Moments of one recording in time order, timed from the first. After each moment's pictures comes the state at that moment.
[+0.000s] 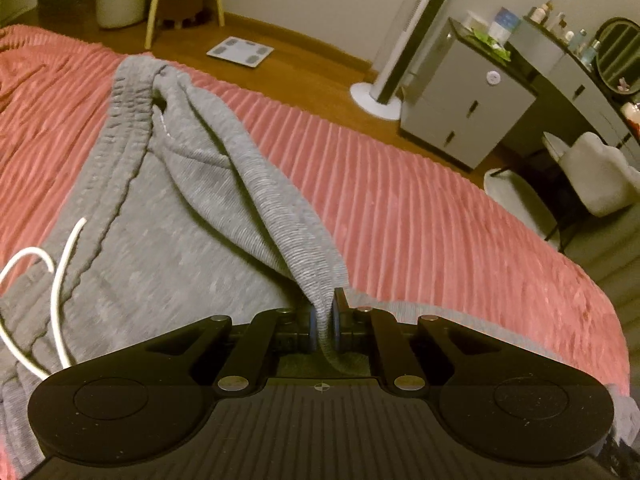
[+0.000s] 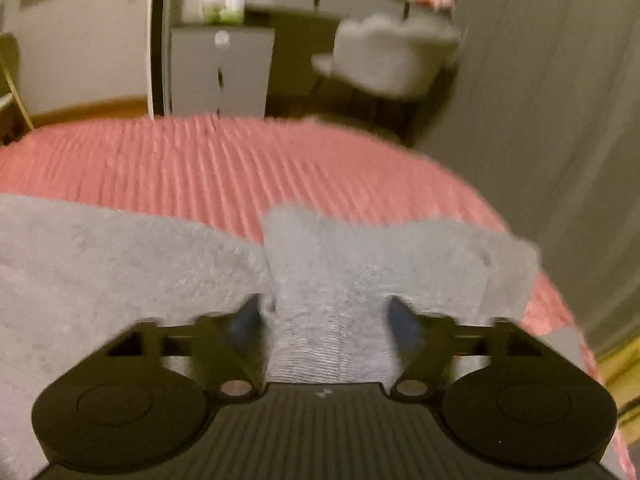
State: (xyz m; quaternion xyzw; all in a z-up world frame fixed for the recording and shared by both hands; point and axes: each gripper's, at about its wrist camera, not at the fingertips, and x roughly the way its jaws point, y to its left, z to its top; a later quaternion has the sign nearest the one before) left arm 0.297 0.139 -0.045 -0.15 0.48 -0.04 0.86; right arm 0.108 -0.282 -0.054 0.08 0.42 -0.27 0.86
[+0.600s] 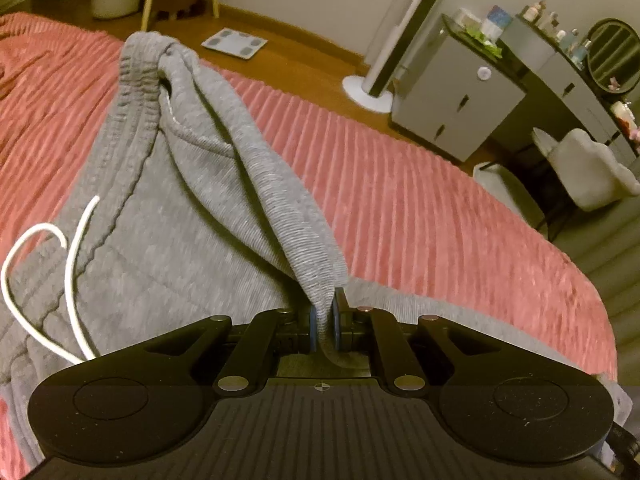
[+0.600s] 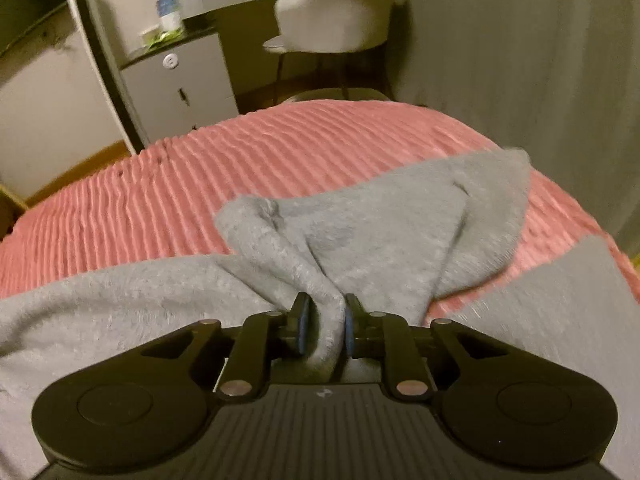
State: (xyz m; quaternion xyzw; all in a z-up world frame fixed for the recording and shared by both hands) left arm 0.277 0.153 -0.042 -0.16 0.49 -0.05 0.85; right arm 0.089 -0.311 -0.052 0.20 0.40 -0.29 0.84
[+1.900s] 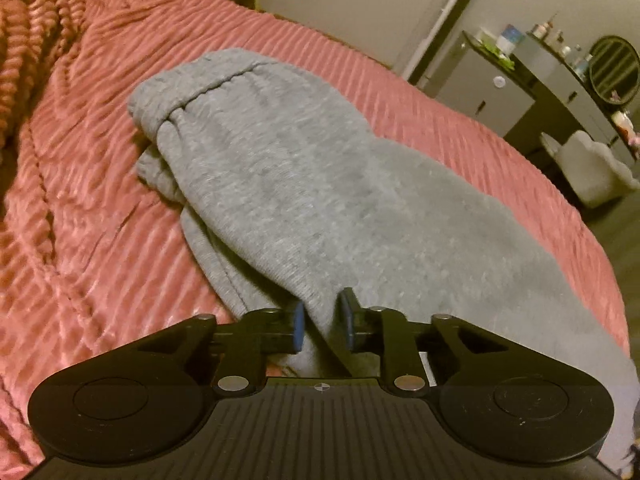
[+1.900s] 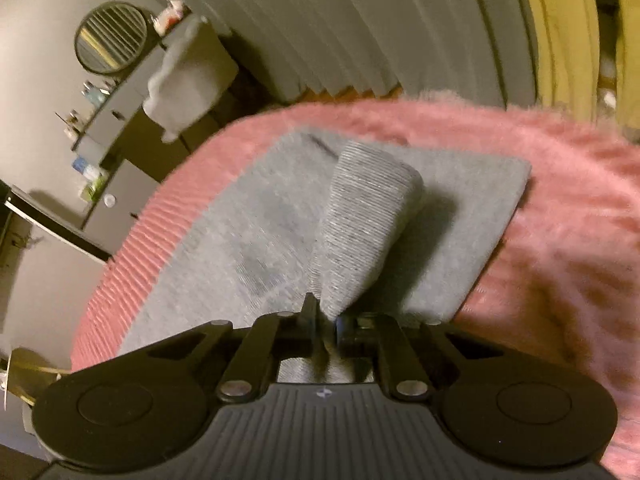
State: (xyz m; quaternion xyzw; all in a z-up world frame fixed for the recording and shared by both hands) left arm 0.092 0.252 -0.070 -0.17 0.47 -0.03 0.87; right arm -0.197 -0.367 -0.044 0.45 0.24 -0.38 0.77
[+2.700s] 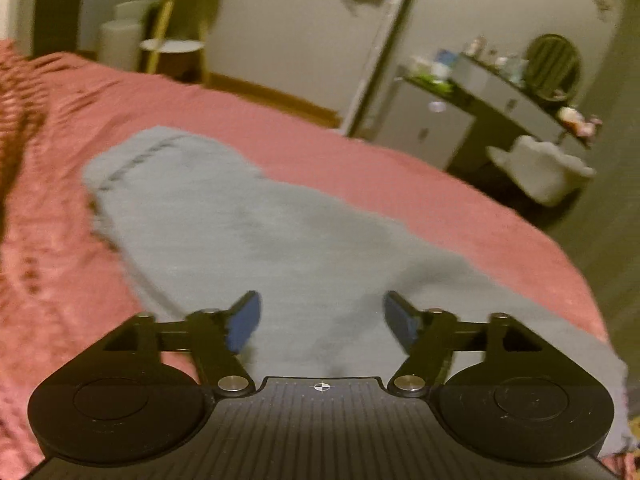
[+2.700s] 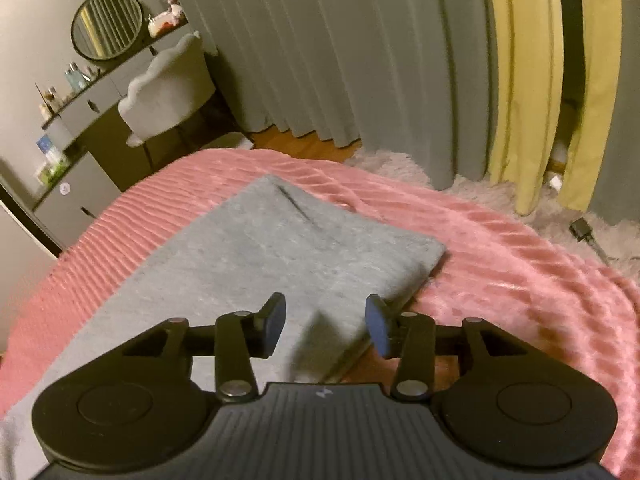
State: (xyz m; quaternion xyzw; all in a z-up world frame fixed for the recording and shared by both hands) left arm 0.037 0.175 -0.006 -0.14 0.38 -0.09 0.91; right arm -0.203 -0.349 -0.005 0.35 0.28 -0.45 0.78
